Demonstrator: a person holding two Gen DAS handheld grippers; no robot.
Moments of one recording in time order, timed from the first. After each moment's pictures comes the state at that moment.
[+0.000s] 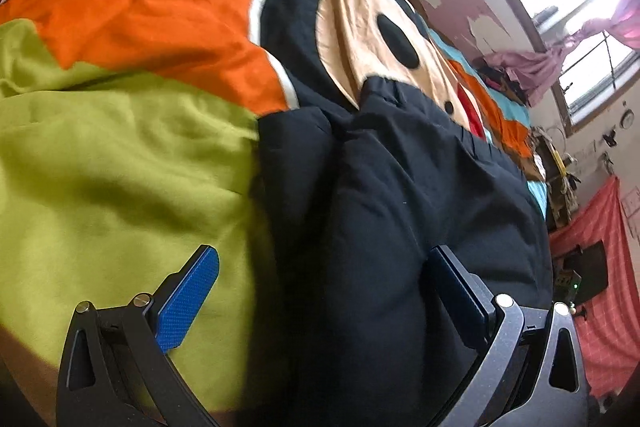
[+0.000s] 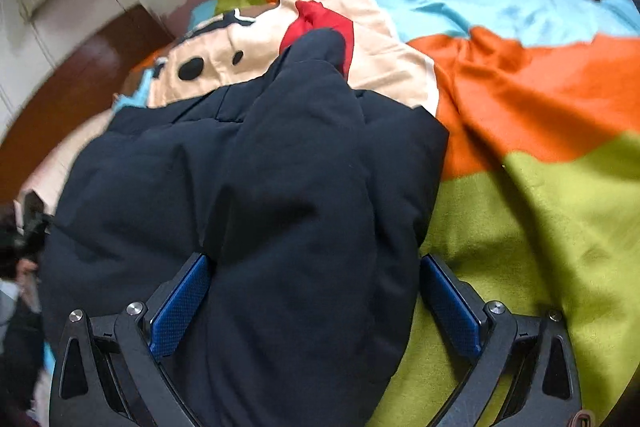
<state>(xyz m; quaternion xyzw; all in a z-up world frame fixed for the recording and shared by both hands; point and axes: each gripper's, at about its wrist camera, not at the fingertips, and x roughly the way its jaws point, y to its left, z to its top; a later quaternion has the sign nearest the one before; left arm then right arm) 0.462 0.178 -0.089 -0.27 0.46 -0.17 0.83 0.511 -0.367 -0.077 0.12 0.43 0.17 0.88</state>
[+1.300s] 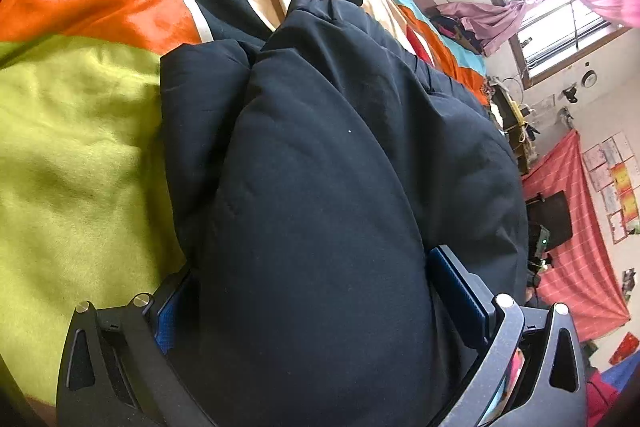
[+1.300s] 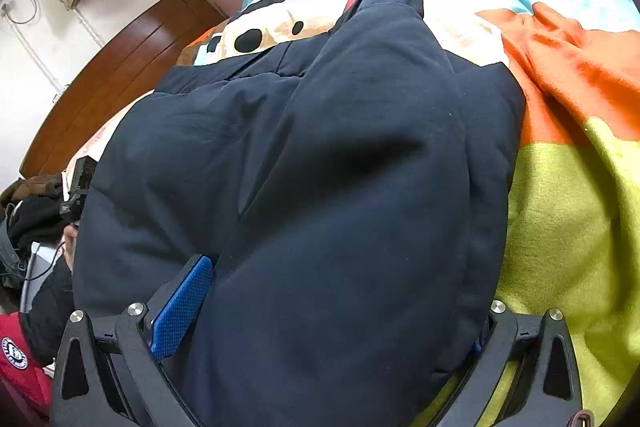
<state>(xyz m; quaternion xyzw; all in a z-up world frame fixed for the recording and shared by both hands) 0.459 0.165 -0.095 -0.27 0.51 -0.28 0.77 0.508 -0.347 -0.082 0.12 0.46 0.26 0.84</state>
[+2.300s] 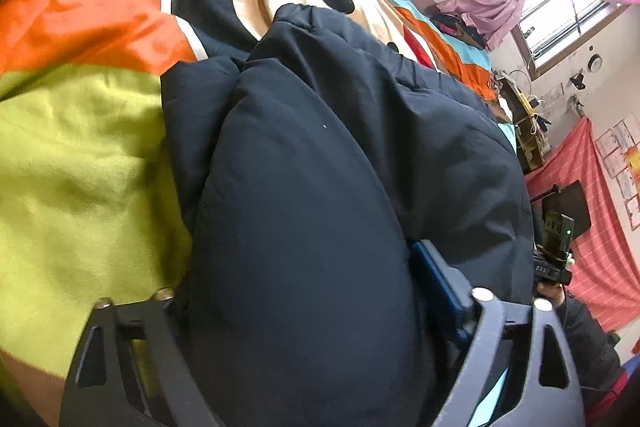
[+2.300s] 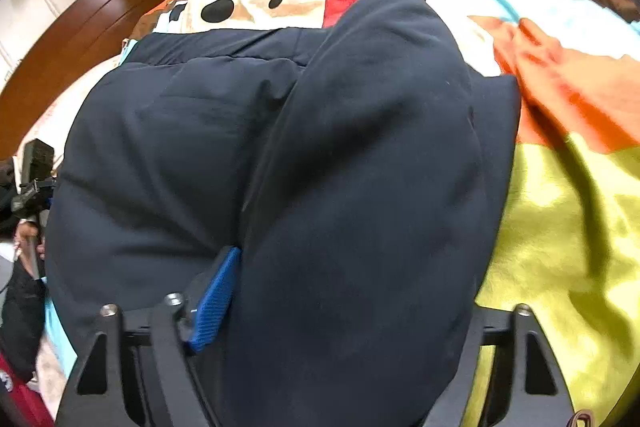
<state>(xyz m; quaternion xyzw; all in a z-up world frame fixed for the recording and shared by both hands) 0.452 0.140 -0.073 -0.23 0.49 -0.26 0.80 0.503 -0.294 -0.057 0.04 0.51 0.15 0.85</state>
